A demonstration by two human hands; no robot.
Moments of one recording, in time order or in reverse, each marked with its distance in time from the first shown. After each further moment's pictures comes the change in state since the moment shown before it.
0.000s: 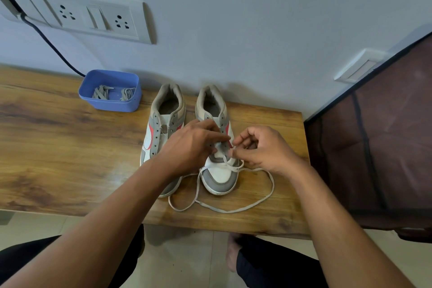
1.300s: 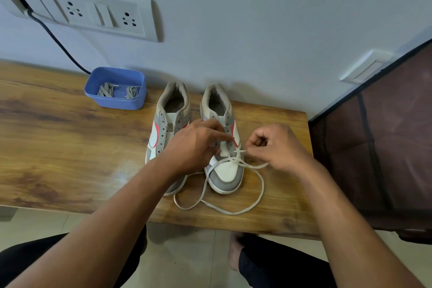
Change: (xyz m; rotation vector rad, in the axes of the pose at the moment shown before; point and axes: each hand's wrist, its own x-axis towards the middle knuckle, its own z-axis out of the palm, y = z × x) left_hand -0.004 -0.002 -0.003 -0.040 -0.005 -0.017; right_hand 0.002 0.003 -0.010 -0.197 0.038 -0.121
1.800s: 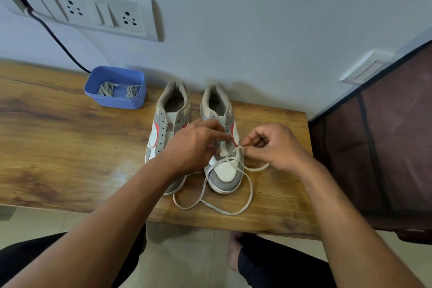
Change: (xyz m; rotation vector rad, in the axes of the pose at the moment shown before) left_hand 0.000 -0.003 0.001 0.010 -0.001 0.003; right_hand -0.002 0.002 -0.002 0.099 -0.025 -0.007
